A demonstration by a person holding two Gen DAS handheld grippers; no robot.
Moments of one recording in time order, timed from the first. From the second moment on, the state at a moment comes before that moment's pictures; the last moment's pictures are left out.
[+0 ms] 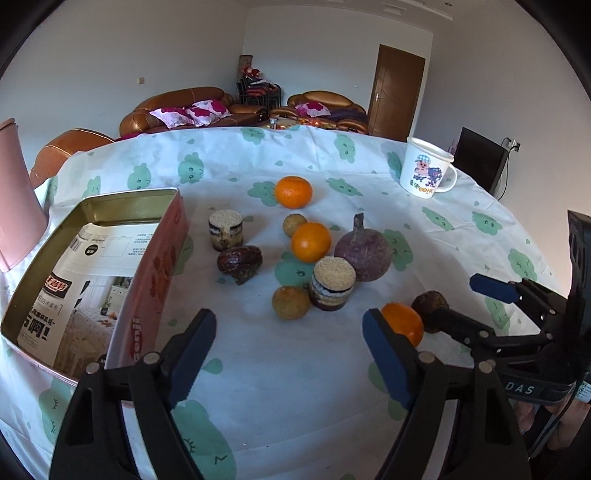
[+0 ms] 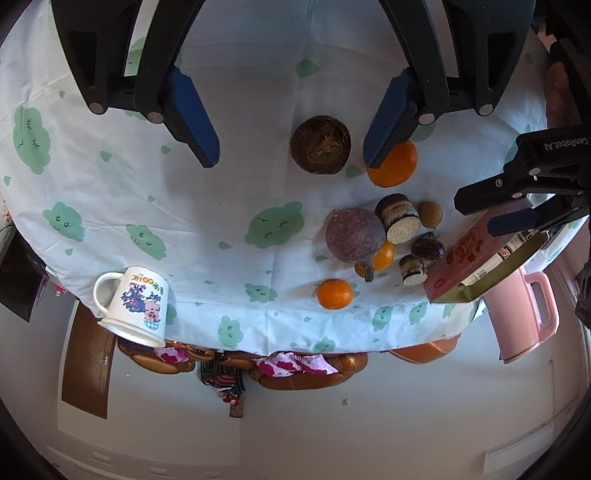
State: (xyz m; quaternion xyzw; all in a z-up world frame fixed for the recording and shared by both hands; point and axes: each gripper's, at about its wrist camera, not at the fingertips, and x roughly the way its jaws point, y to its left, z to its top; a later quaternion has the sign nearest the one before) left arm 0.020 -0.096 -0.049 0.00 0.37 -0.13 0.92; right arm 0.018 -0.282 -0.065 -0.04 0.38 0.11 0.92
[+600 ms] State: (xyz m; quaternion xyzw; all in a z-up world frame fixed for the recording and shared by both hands) left arm 0.025 -0.153 -0.057 0.04 0.38 -0.18 0.90; right arm 0.018 -0.312 -0.069 0.02 0.37 0.12 0.92
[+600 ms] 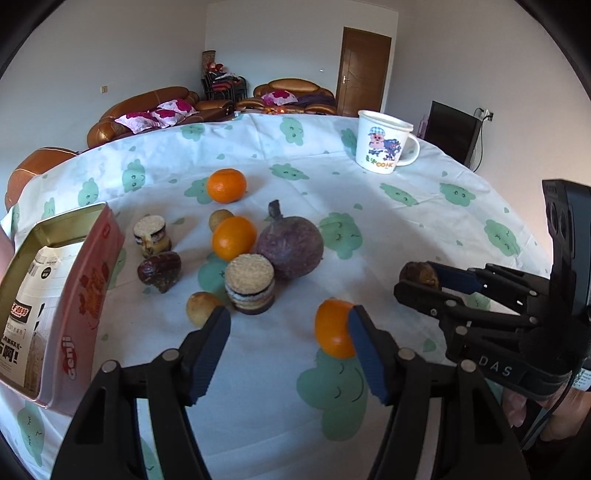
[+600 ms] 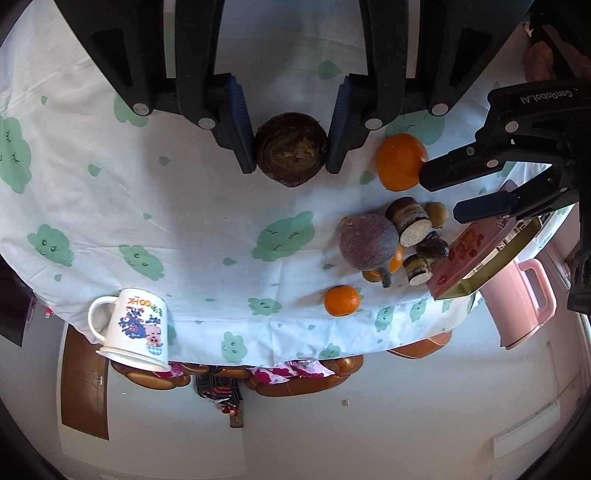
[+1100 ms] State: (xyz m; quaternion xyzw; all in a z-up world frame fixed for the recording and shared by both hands) left arm 0.032 -0.190 -0.070 0.03 0.41 -0.24 0.88; right arm 0.010 -0.339 -0.064 0.08 0.34 0.09 0.93
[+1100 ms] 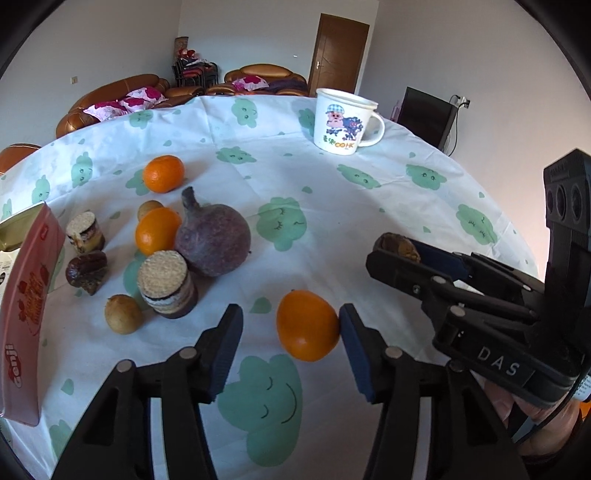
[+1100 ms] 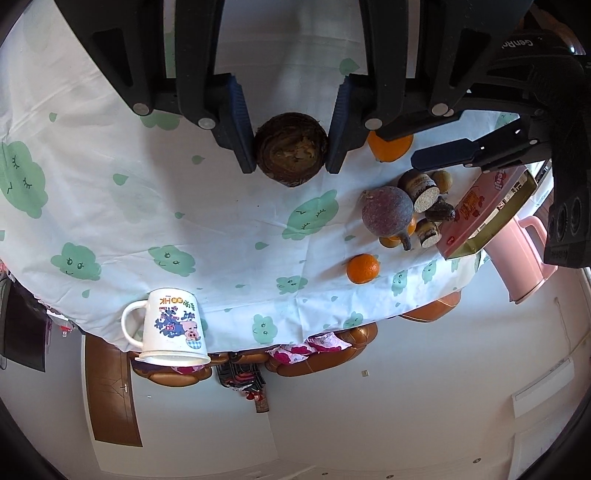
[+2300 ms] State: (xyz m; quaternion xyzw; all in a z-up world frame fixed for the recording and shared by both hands) left arm 0.013 -0.140 -0.047 0.04 0.31 -0.16 0.94; right arm -0.007 -0.310 -0.058 0.00 0.30 0.09 0.95
